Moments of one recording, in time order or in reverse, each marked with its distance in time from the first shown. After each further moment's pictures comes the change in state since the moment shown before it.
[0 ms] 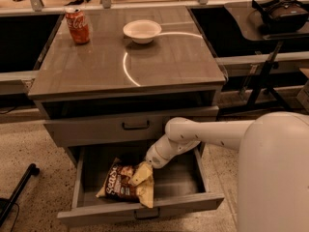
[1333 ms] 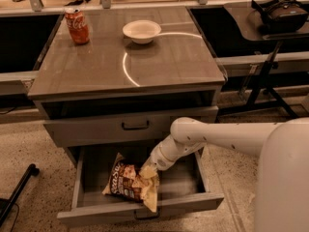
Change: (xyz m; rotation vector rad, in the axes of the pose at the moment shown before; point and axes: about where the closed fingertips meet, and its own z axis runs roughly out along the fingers) arm 0.008 0.018 -0.023 0.006 -0.003 -0.087
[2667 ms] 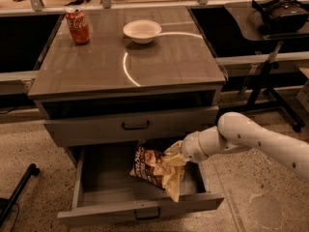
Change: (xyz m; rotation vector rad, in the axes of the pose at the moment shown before) arm 0.013 0.000 -0.125 0.091 -0.270 -0.168
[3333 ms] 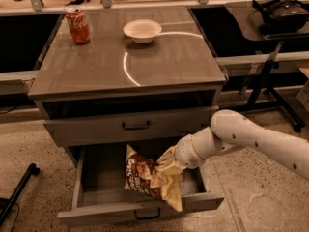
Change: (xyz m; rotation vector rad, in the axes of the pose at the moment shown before) arm -0.018 0.050 -0.001 -0.096 0.061 -0.147
